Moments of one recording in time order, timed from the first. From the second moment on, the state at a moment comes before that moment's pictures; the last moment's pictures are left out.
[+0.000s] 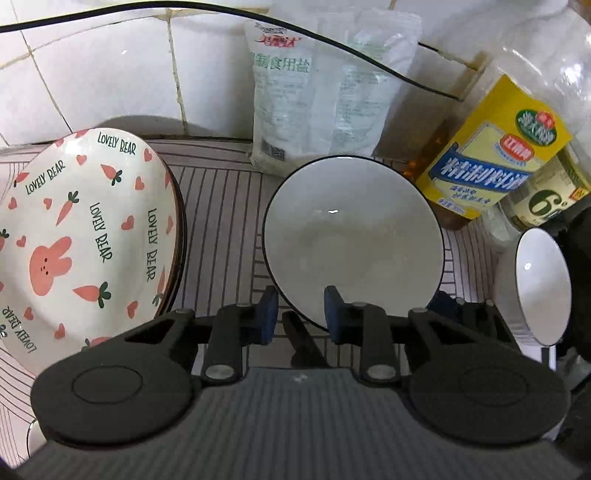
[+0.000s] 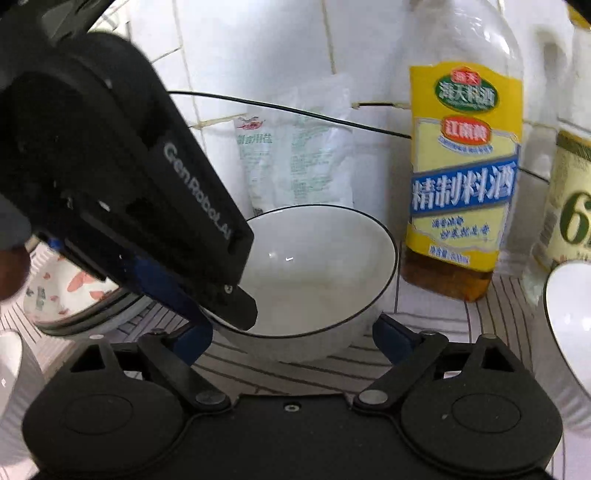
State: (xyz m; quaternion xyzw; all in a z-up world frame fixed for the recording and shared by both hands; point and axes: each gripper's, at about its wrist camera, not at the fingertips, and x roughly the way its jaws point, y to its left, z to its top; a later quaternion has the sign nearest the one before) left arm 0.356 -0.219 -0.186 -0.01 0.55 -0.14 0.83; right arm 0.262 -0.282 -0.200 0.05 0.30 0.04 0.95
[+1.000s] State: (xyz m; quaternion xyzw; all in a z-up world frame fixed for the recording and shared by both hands) left arm 0.278 -0.180 -0.118 0.03 0.55 -0.13 0.82; right arm 0.178 -0.245 -0.156 0.03 0.27 0.07 0.96
